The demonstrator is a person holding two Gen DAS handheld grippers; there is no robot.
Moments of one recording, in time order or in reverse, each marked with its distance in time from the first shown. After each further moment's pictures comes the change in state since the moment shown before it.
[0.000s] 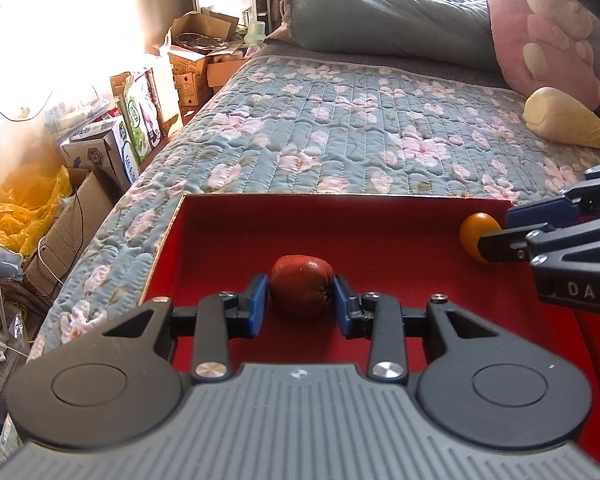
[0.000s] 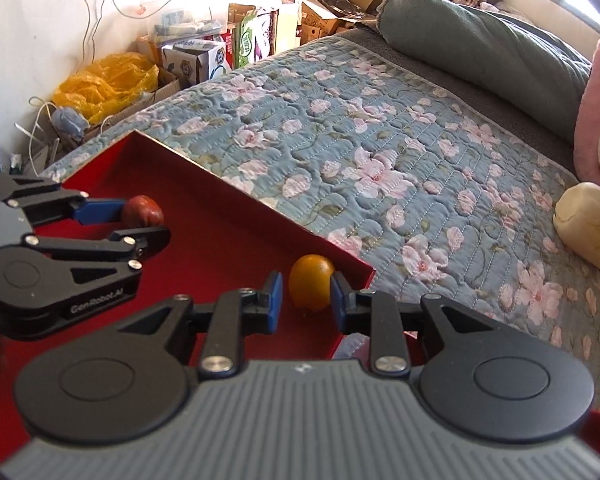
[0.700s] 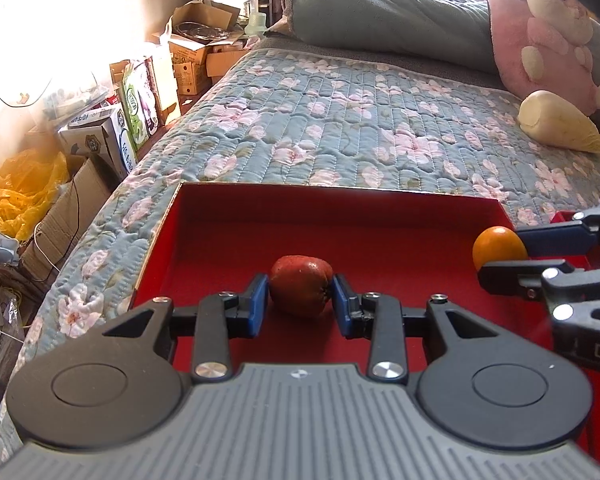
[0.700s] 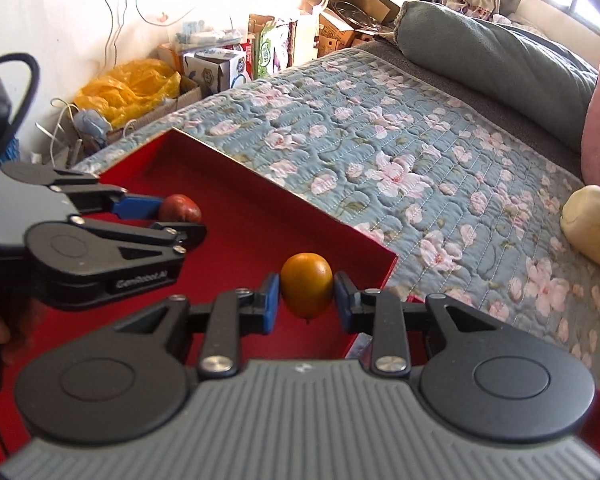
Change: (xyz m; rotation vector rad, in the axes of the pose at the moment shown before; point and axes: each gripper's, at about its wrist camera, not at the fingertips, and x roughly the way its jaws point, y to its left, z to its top) left arm -0.013 -0.004 -0.001 -0.032 0.029 -0.011; right arm -0.034 0.011 -0.017 0.017 -0.049 0.069
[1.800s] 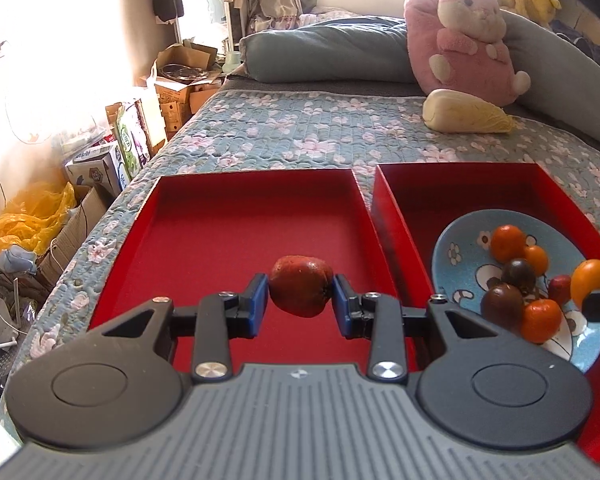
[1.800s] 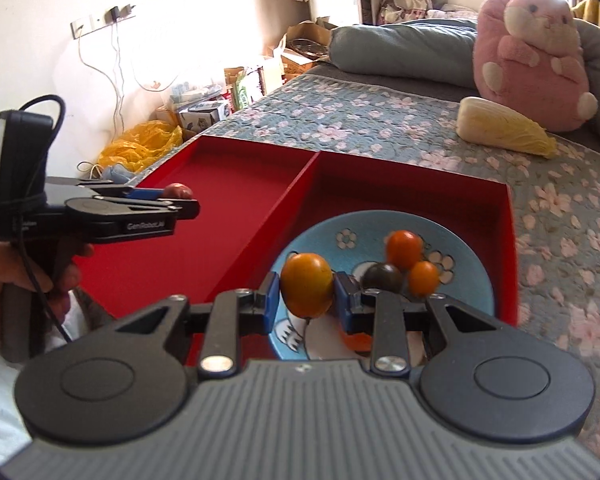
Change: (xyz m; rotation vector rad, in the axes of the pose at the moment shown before) left arm -0.160 -0.095 -0.081 0.090 -0.103 -0.013; right arm -0.195 -0.033 -0.153 0.234 -0.132 0.004
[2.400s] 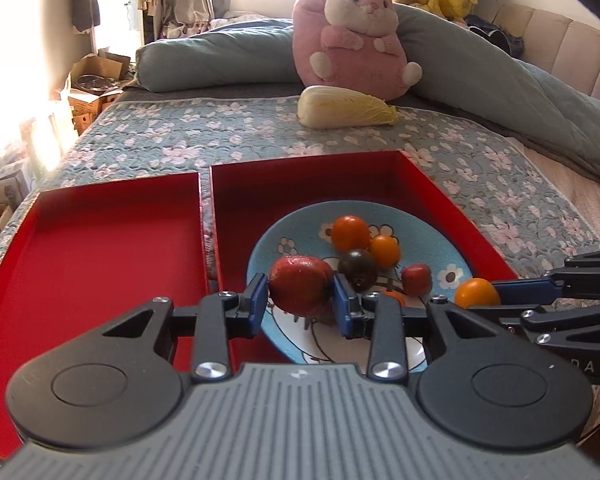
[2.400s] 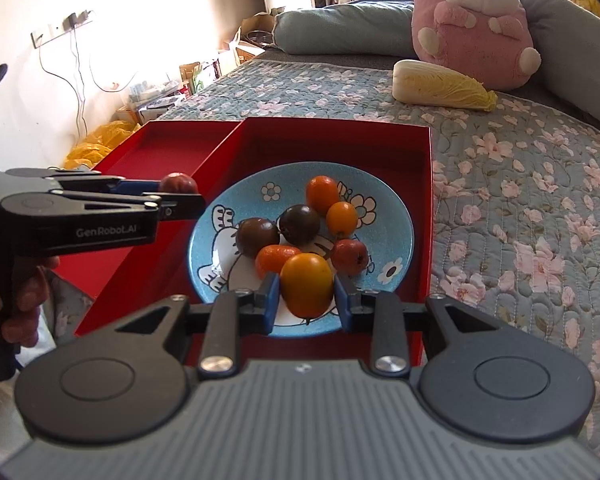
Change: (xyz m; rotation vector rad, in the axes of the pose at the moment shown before) left arm -0.017 -0.097 -0.007 0.070 -0.003 -0.255; right arm -0.015 -0.044 -0.041 0.075 0.029 -0.074
